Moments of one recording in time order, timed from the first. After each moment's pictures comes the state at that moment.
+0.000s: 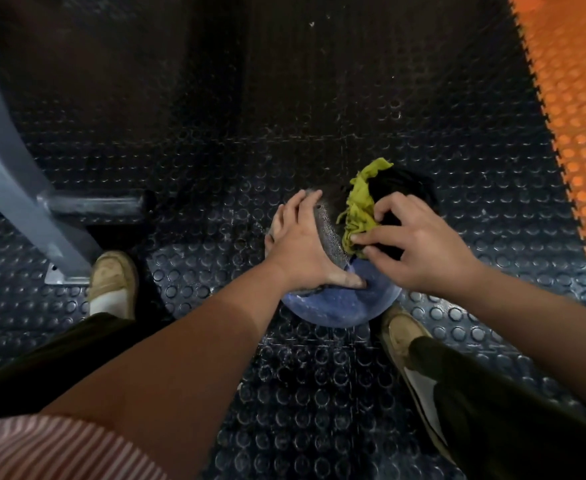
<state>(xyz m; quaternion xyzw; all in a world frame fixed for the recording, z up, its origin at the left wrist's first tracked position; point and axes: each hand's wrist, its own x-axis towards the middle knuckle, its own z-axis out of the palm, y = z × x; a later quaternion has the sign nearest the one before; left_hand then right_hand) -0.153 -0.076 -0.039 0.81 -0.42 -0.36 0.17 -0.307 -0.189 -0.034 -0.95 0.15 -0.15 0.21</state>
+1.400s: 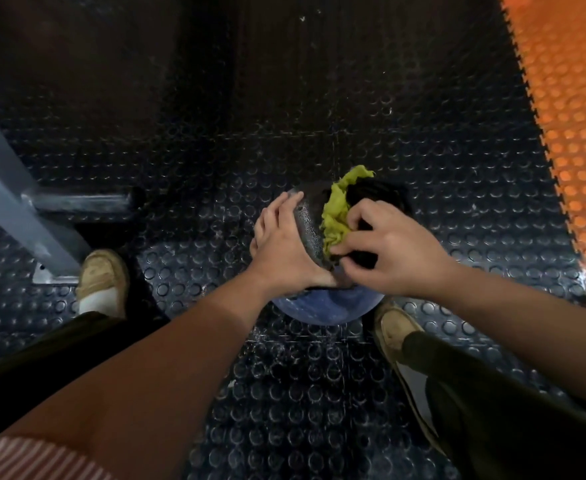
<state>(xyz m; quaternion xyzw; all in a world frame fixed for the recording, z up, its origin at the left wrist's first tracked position) -0.158 -0.064 -0.042 0.82 -0.39 -0.34 0.22 -0.300 -0.176 -0.033 -0.96 0.10 -0.12 0.24</state>
